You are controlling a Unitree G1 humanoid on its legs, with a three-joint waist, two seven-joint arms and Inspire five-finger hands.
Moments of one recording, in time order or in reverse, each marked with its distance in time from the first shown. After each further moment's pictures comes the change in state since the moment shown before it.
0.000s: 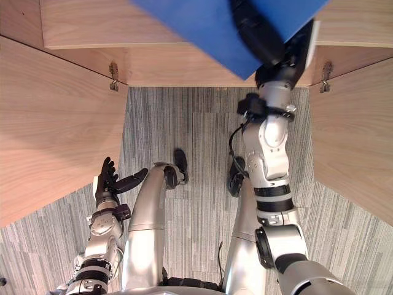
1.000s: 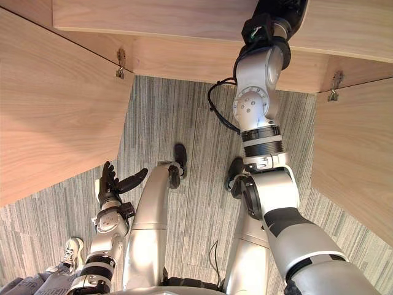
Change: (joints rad) left arm -0.037 -0.003 -0.043 0.057 -0.069 0.011 0.092; right arm -0.416 0.003 0.013 0.416 0.332 -0.024 -0.127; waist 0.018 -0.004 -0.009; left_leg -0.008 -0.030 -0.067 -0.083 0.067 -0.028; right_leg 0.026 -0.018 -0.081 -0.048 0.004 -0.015
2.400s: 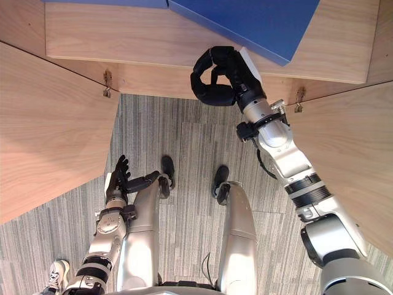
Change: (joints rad) left arm 0.012 0.059 -0.095 0.024 0.032 -0.044 -0.127; right arm 0.454 -0.417 0.390 -0.237 -0.627 0.090 0.405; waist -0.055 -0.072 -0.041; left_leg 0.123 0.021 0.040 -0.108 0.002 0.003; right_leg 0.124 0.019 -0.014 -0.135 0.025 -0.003
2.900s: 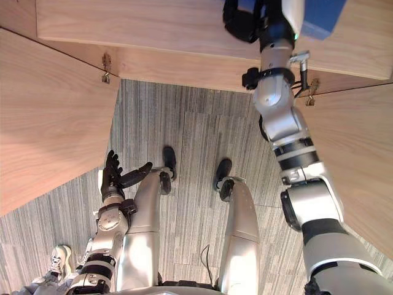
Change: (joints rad) left arm -0.019 -0.051 0.049 -0.035 -0.007 -0.035 0.095; right arm -0.355 0.089 -0.144 0.288 -0.495 0.153 -0.342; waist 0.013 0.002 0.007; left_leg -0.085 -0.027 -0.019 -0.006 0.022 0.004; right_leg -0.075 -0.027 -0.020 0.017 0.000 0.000
